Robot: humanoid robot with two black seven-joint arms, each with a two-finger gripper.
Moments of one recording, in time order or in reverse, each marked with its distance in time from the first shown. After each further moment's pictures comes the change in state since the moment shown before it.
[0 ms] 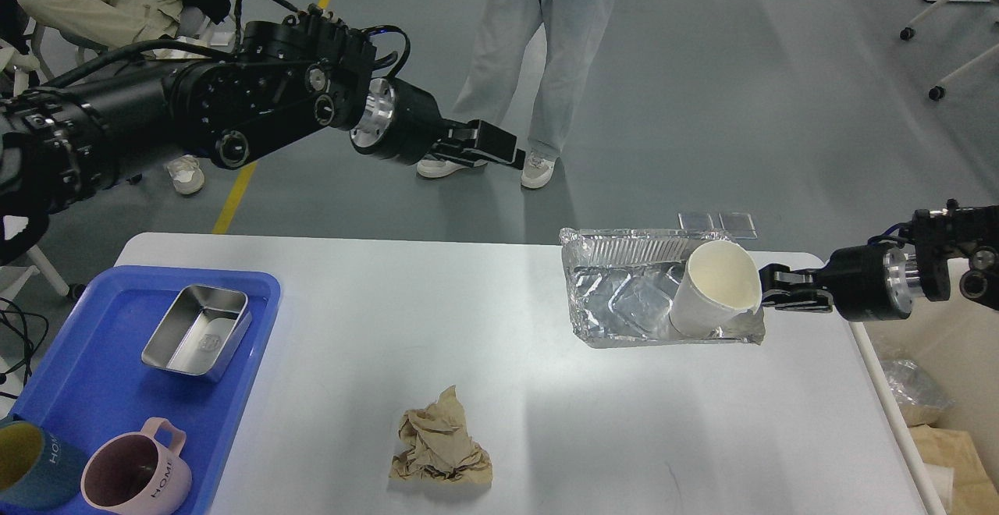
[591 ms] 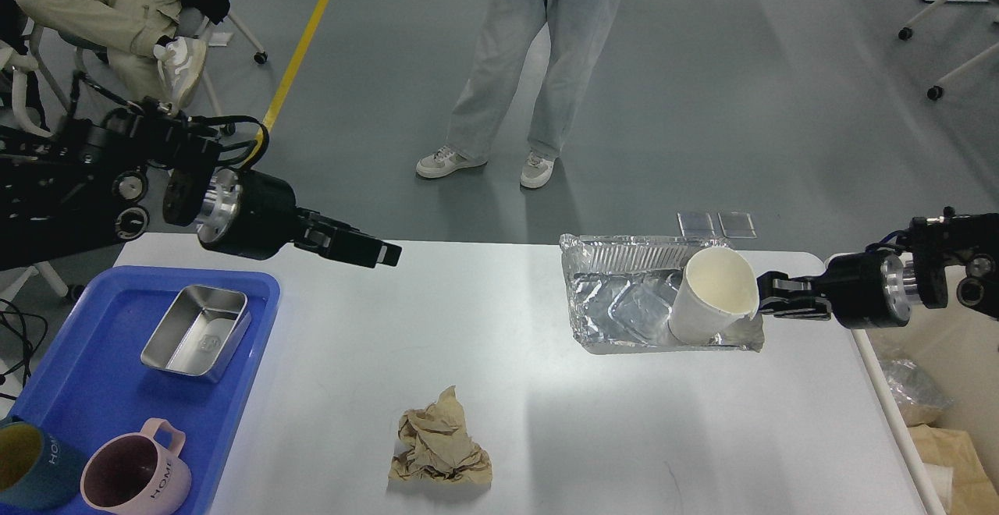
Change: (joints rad) left arm -0.046 0.534 0.073 -0.652 0.256 0.179 0.022; right arm -0.017 0.003 -0.001 0.001 0.000 -0.003 0.000
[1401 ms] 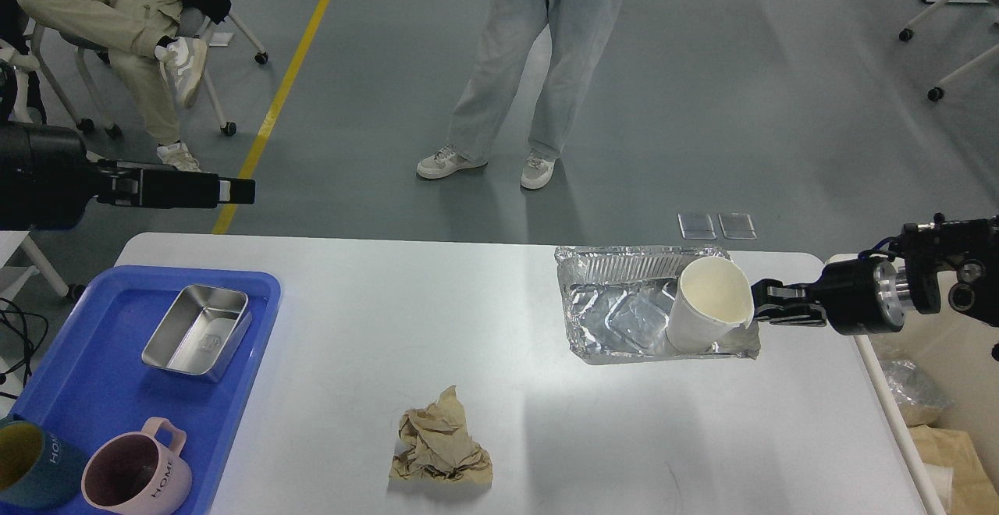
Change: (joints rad) left arm -0.168 0.464 -0.010 -0.177 0.028 -0.098 -0.009; right arm -0.005 0.017 -0.015 -0.004 -0.002 -0.003 0.000
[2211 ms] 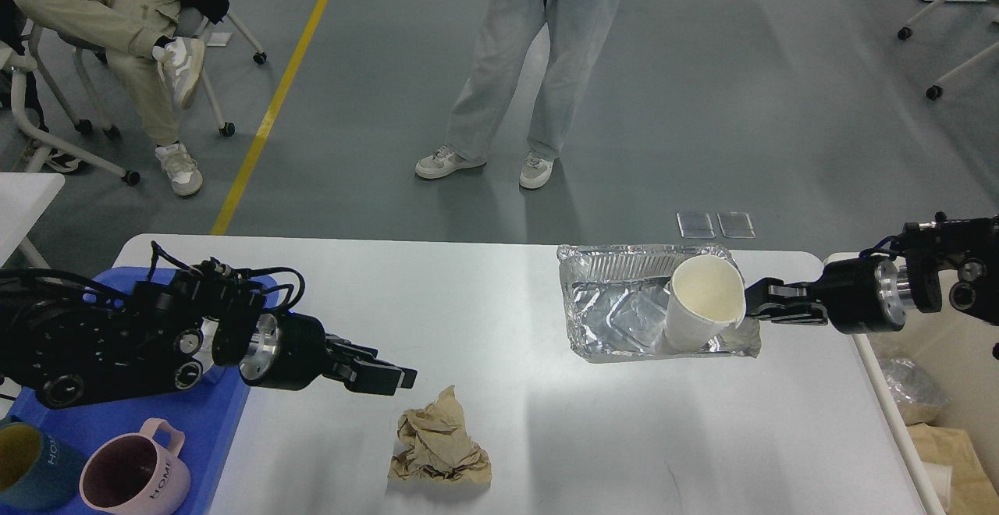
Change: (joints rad) left arm 0.578 -0.660 0.001 0.239 0.064 0.325 0.085; right arm -0.001 0.000 0.000 -0.007 0.000 0.000 -0.002
